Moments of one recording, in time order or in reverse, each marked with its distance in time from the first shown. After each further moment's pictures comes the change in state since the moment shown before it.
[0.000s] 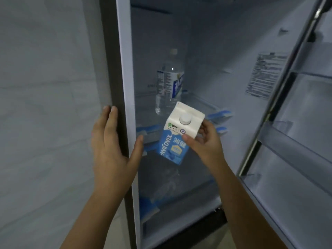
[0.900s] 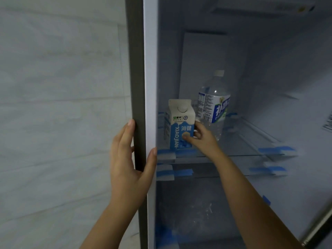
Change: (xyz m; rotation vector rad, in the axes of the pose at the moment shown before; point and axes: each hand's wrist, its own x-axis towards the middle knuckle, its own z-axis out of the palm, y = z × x) left_hand 0.013 -0.006 0.017 -0.008 0.190 -0.006; right_hand 0.136 0.038 0.070 -0.111 -0.540 -0.076
